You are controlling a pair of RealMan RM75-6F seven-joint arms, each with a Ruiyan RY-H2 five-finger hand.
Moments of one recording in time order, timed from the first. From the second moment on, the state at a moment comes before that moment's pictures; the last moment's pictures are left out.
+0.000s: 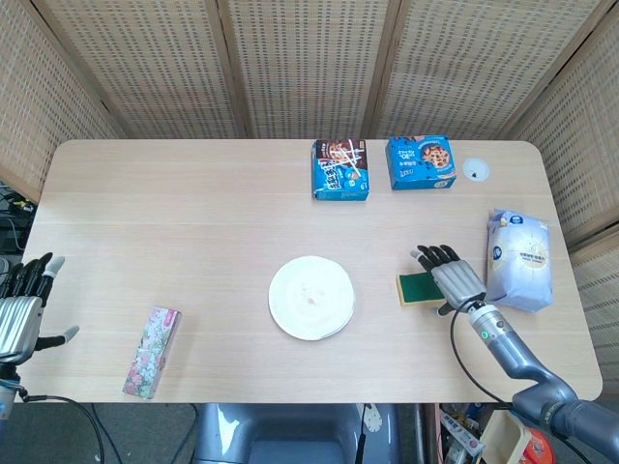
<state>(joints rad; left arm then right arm) -0.15 -1.13 -0.06 -1.62 1.39 1.38 0.12 0.59 -1.46 0.07 -1.11 -1.47 0.84 0.09</state>
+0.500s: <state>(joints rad) -0.16 -1.14 -0.06 -1.61 1.37 1.35 0.14 0.64 -1.56 0.05 -0.97 -1.47 0.80 0.05</state>
